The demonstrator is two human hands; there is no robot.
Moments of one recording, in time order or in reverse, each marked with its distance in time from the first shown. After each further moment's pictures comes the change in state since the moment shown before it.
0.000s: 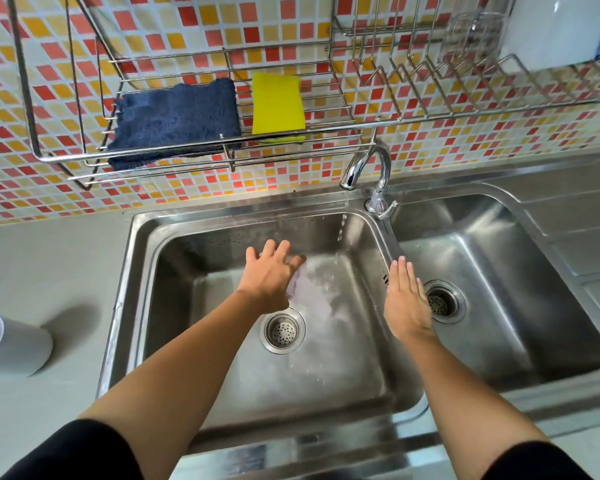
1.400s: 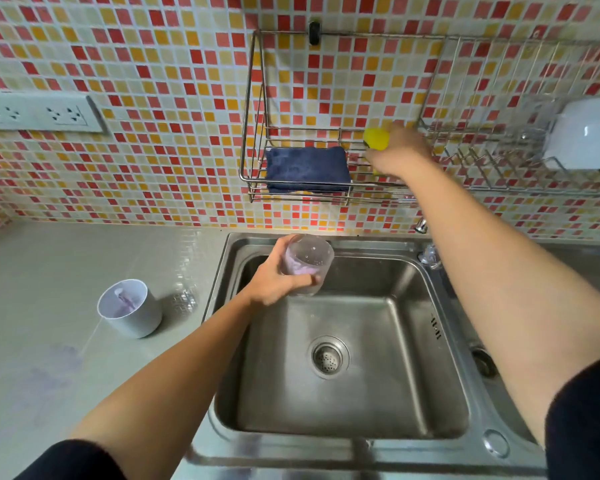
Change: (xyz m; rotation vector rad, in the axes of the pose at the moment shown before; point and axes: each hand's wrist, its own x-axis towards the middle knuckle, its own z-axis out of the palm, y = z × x) left_hand -0.120 -0.090 -0.041 -1.551 0.305 -0.164; right_hand 0.081 -0.220 -0.326 0.327 0.193 -0.052
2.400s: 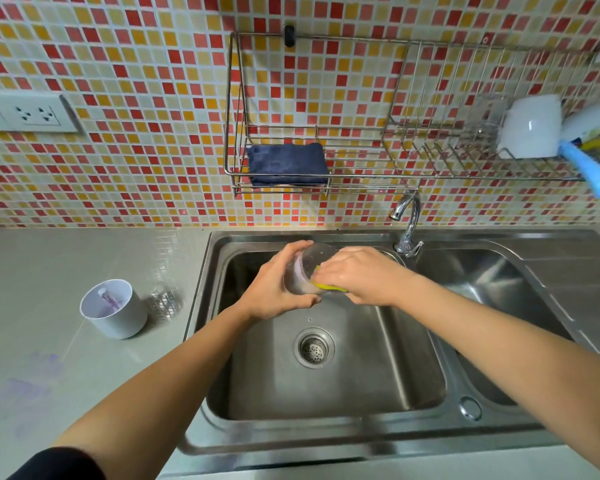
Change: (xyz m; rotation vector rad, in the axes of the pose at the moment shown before) left_hand -0.028 0.005 0.020 0.350 -0.081 0.356; right_hand -0.157 0.063 0.063 -0.373 -0.196 -1.186
